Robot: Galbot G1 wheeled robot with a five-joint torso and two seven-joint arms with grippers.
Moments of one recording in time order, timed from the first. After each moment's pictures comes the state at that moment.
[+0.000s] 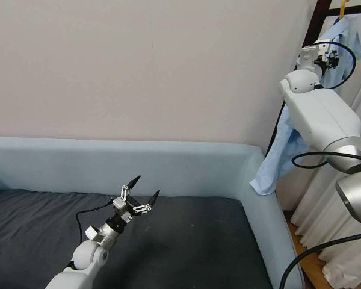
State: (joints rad) left arm 0.95 -1.10 -0.29 -1.43 -0.63 -0.64 0.60; right arm 0.50 1.21 -0.23 0.49 0.54 -0.28 0.76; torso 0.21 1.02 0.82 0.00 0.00
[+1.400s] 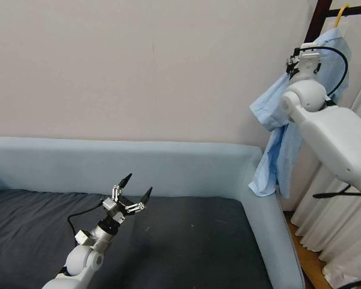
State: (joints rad) left arm 1.06 -1.08 -0.36 -1.56 -0.72 -0.64 0.56; right arm 0.16 0.84 -0.25 1.38 0.80 -0.20 0.61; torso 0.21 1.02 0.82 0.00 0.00
